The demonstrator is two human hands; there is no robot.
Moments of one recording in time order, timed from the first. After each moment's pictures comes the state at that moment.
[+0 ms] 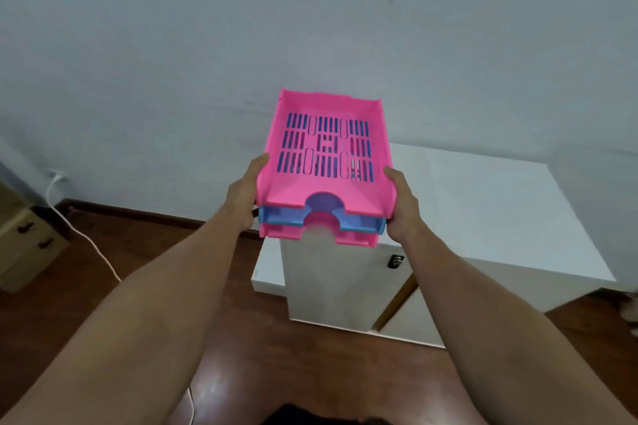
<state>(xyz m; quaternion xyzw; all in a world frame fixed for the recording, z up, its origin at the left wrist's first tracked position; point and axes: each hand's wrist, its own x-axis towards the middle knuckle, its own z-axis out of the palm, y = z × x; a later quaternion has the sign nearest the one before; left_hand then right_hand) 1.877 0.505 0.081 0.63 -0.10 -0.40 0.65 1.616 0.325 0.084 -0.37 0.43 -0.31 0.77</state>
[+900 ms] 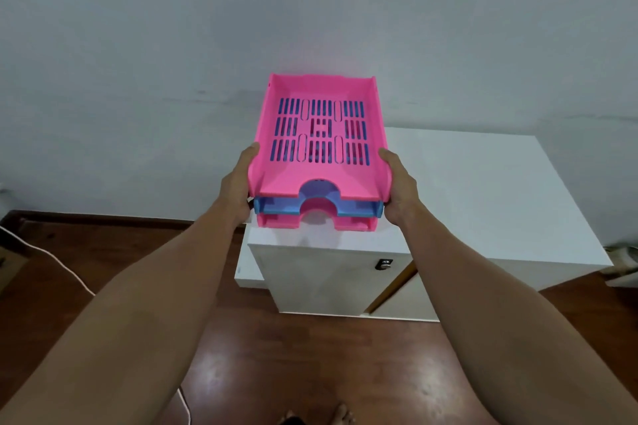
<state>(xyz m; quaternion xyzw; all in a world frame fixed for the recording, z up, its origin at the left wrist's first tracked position) 1.881 0.407 0.065 0.61 -0.07 -0.45 0.64 1.624 0.249 0.074 -0.35 0.47 -0.34 0.73</state>
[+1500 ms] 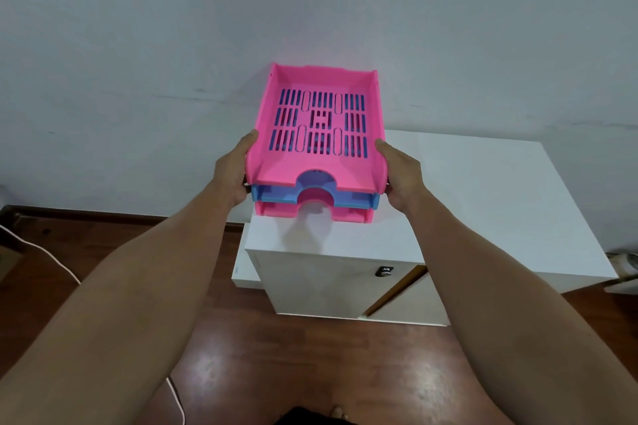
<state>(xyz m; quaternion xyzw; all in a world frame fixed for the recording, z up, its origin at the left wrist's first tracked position) 1.903 0.382 0.088 0.63 -0.06 -0.43 0.64 1.639 0.227 0.106 -0.45 0.49 -0.32 0.67</state>
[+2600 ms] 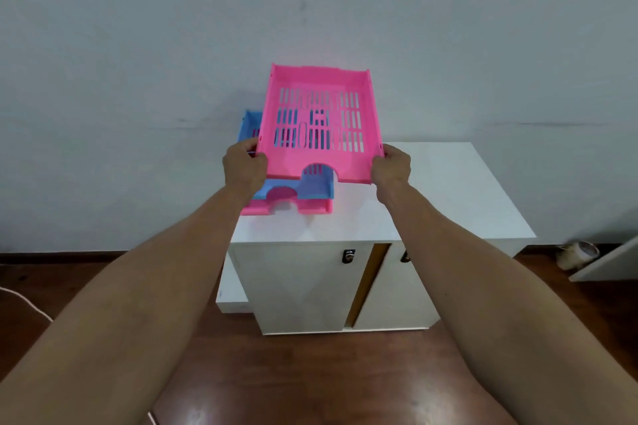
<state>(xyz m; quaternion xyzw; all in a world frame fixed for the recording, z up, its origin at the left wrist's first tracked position) 1.780 0.406 0.158 0.77 -0.36 -0.11 0.51 1.558 0.267 0.146 -0.52 0.57 -0.43 0.46</state>
